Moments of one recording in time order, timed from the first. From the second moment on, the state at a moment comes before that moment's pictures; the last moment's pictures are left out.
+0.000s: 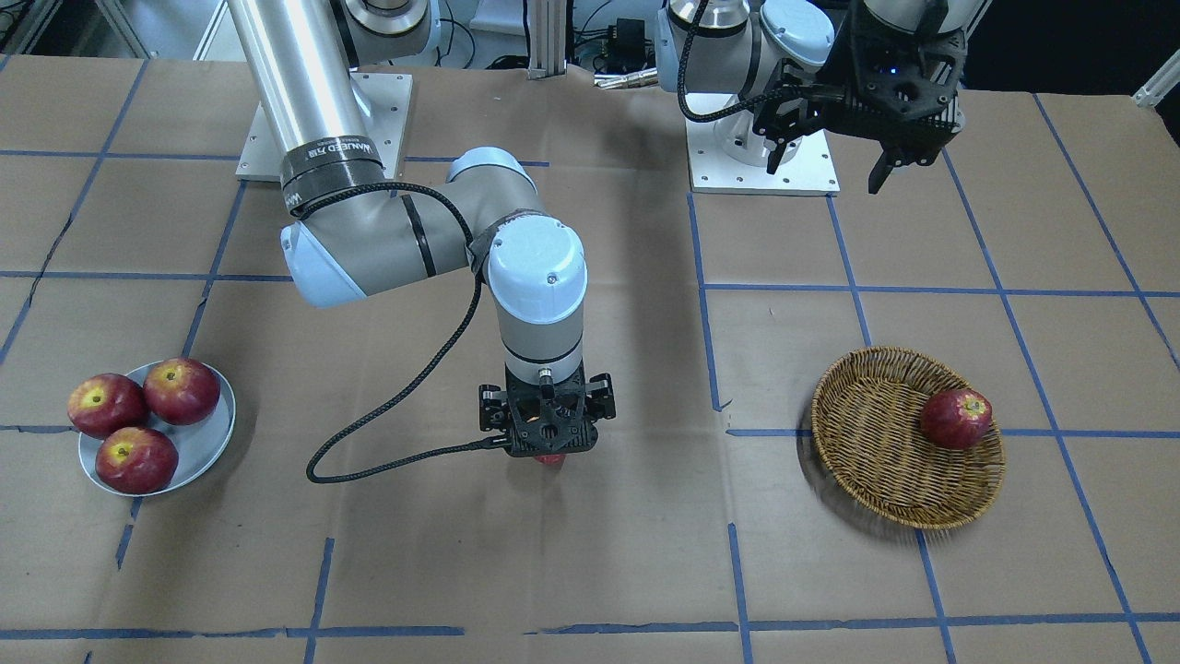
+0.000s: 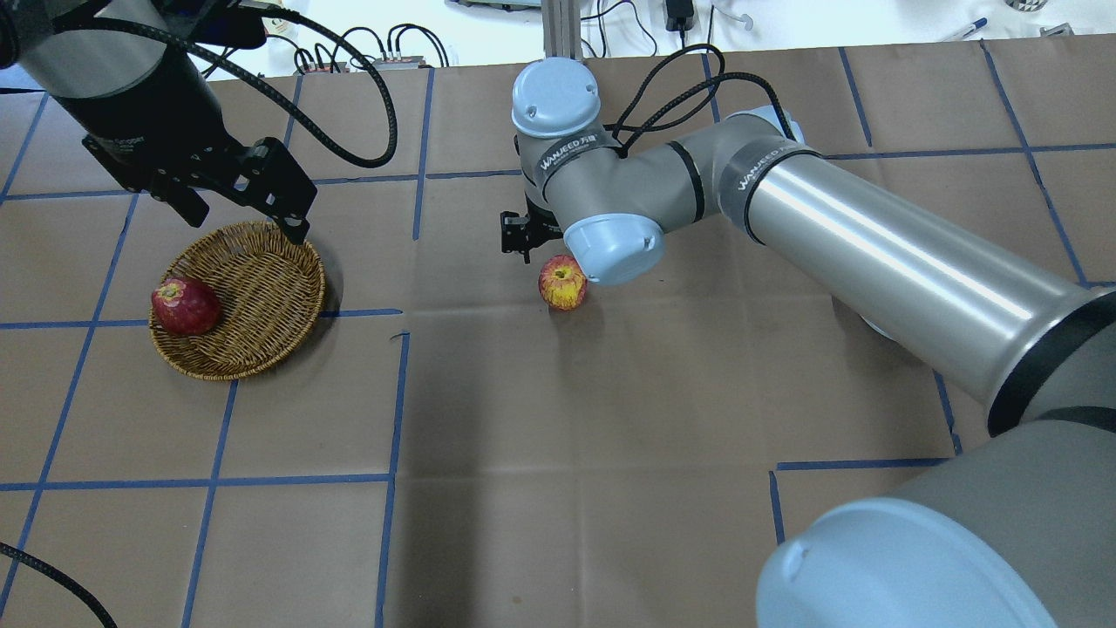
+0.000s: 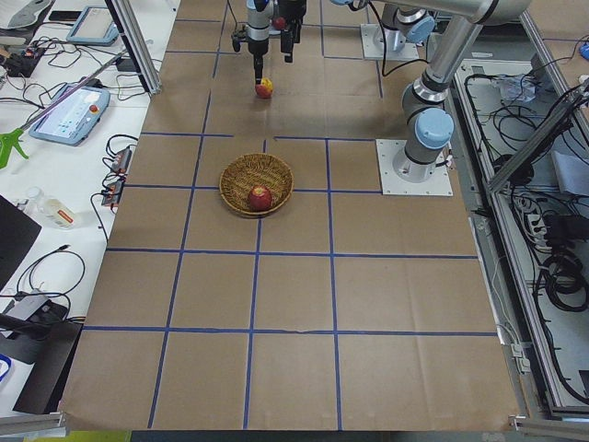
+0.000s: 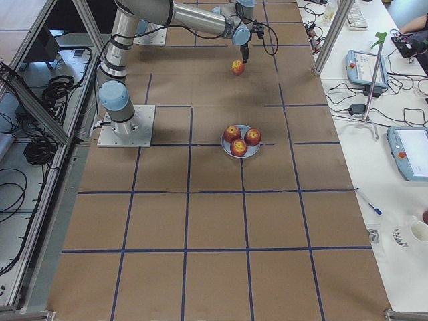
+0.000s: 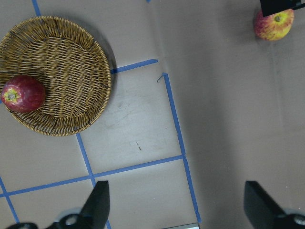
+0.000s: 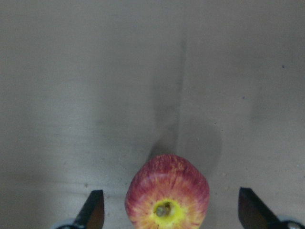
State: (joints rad) left arm -1.55 -1.50 -1.50 -1.74 1.59 0.25; right arm 1.96 -1.02 1.56 -2.22 -1.57 0.30
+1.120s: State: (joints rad) left arm -1.55 -1.48 -1.54 -1.74 1.59 0.25; right arm 1.96 -0.99 1.62 -2.38 -1.58 0.31
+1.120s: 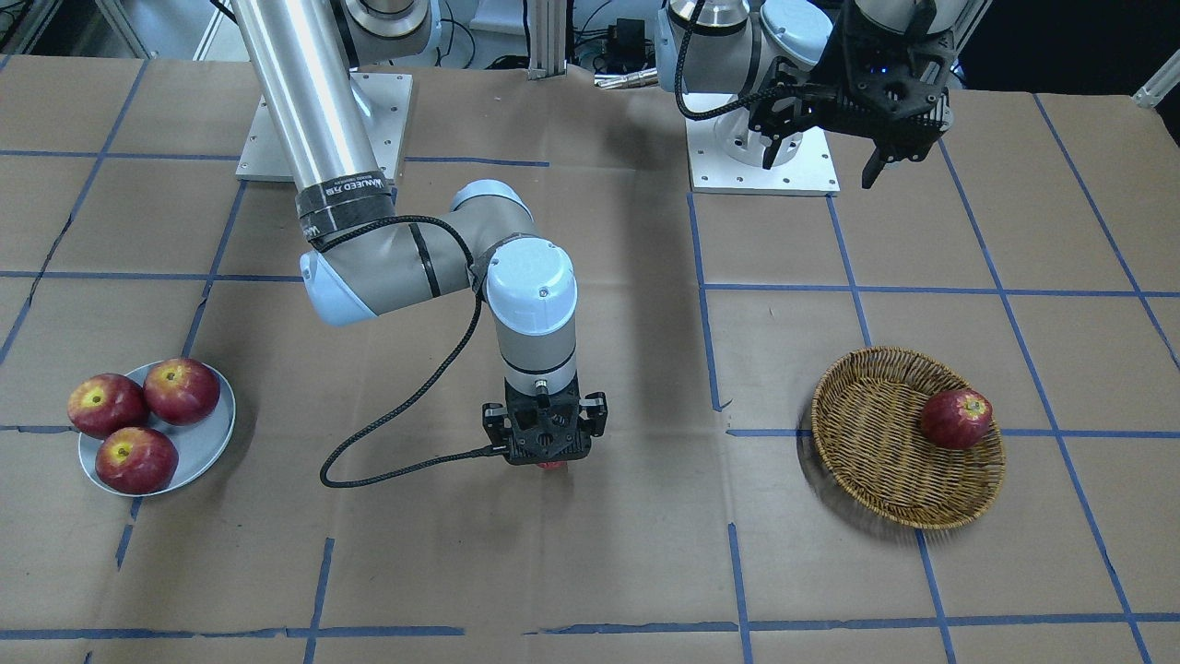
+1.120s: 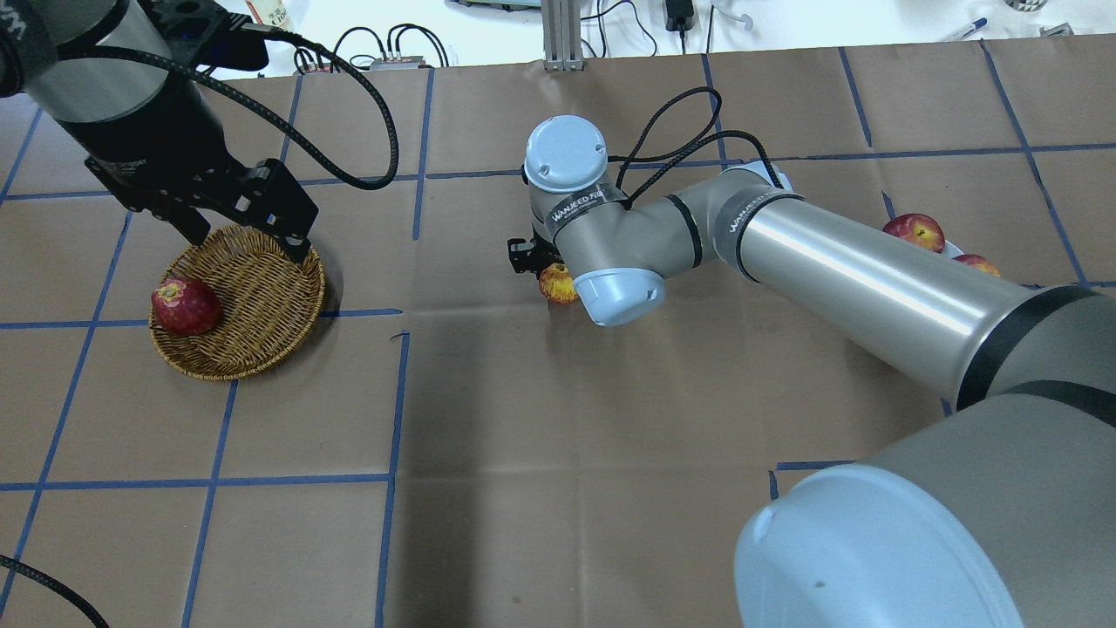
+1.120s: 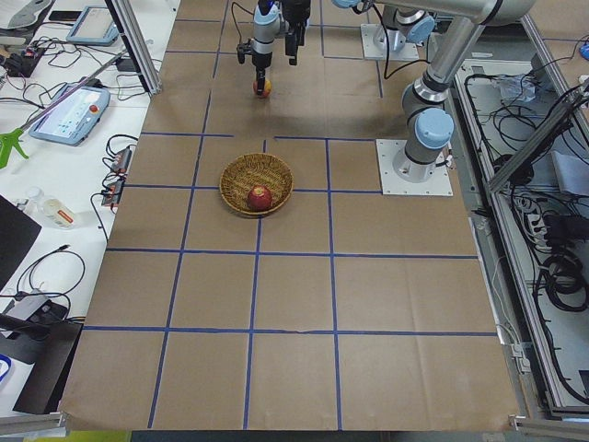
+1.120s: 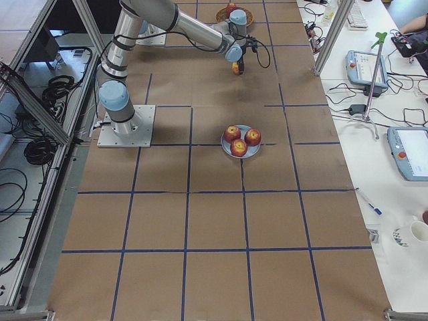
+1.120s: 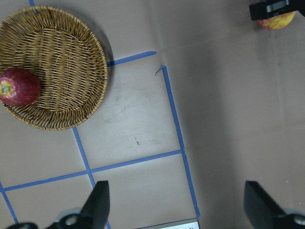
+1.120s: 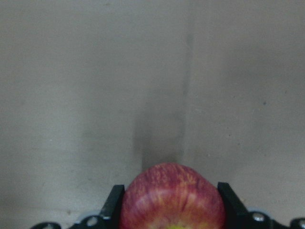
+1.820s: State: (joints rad) left arm -1.55 -1.48 -1.54 -1.74 1.59 0.25; right arm 1.90 -1.09 1.44 -2.02 -1.57 0.29
